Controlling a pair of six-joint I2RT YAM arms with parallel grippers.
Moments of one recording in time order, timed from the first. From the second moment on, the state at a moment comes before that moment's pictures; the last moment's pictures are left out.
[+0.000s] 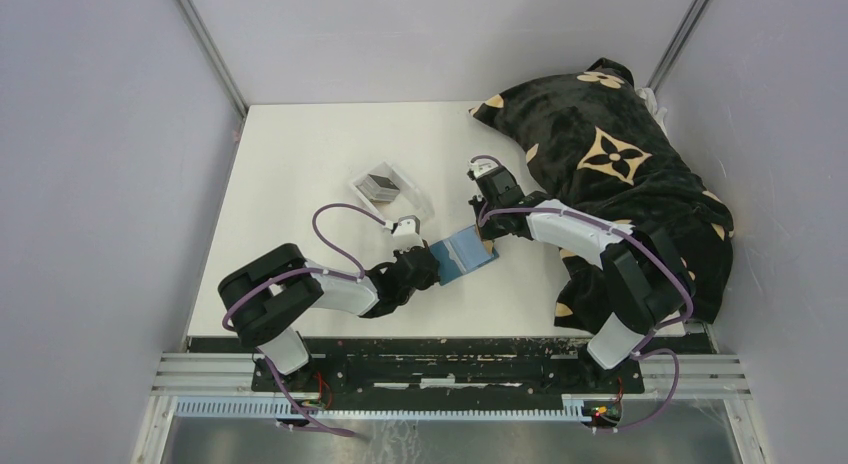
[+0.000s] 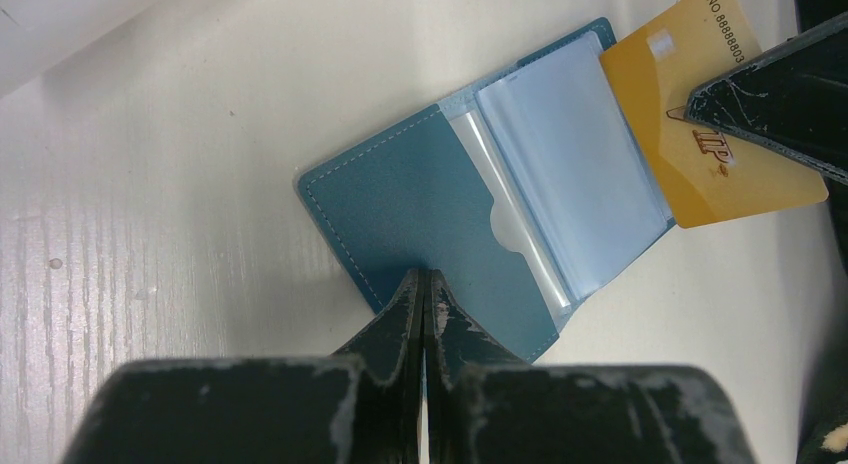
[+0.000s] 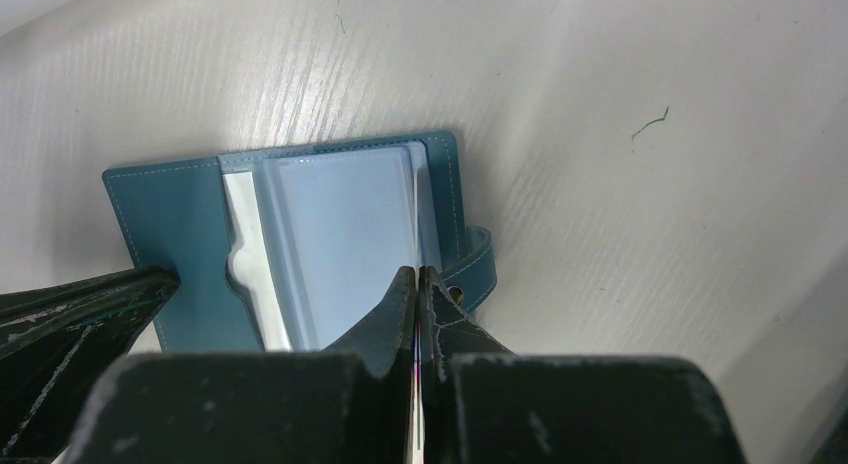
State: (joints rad) left arm -0.98 1.65 0.55 0.46 -0.48 -0.90; right arm 0.58 1.66 1.04 -0.35 0.08 0.23
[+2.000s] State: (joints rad) left arm -0.99 1.66 0.55 0.48 -0.50 -0.90; right arm 0.37 1.72 0.97 -0.20 -0.37 0.30
